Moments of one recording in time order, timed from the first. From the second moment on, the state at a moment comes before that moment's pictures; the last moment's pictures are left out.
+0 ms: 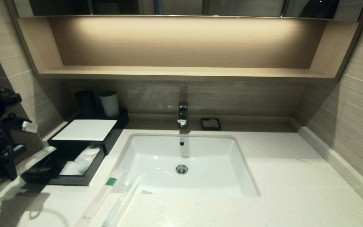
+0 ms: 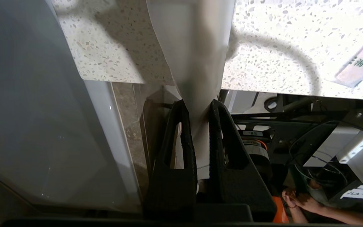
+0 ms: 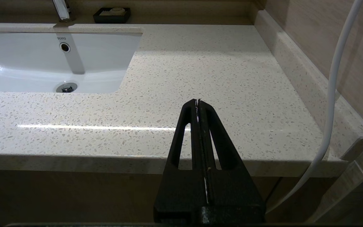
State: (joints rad) left arm 0.35 2.06 -1.92 1.47 0.05 0.38; right arm 0.00 0.00 0.00 0.00 0.00 0.00
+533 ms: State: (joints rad) left arm 0.35 2.11 -1.92 1.44 0.05 0.38; right arm 0.00 0.00 0.00 0.00 0.00 0.00
